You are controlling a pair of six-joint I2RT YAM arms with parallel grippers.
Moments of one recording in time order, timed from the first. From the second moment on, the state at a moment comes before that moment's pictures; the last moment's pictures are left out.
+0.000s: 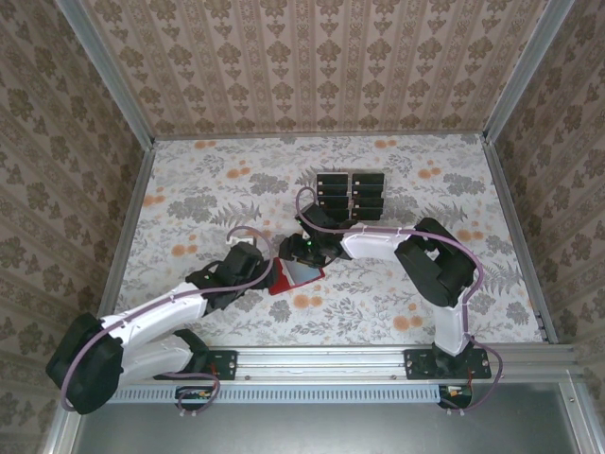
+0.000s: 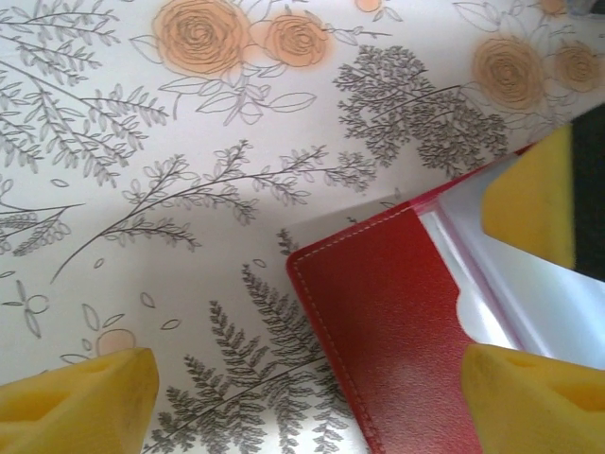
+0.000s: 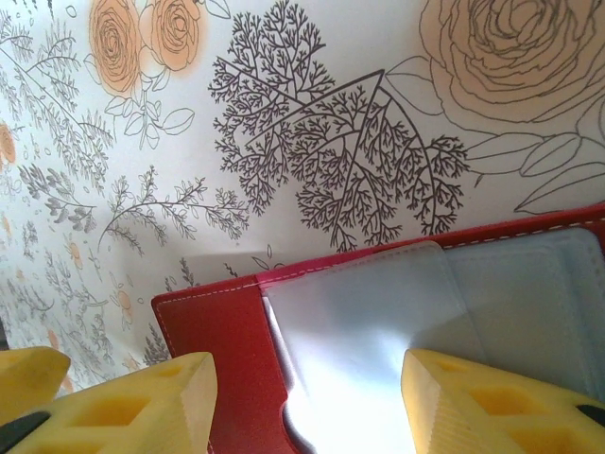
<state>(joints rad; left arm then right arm) -0.77 1.06 0.45 -0.29 -0.23 -0.62 0.77 1.95 1.17 -0.15 -0.29 0.97</state>
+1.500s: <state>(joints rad) -0.67 1.45 0.62 -0.22 -0.21 -0.58 0.77 1.75 1.07 -0.30 -0.14 0.83</state>
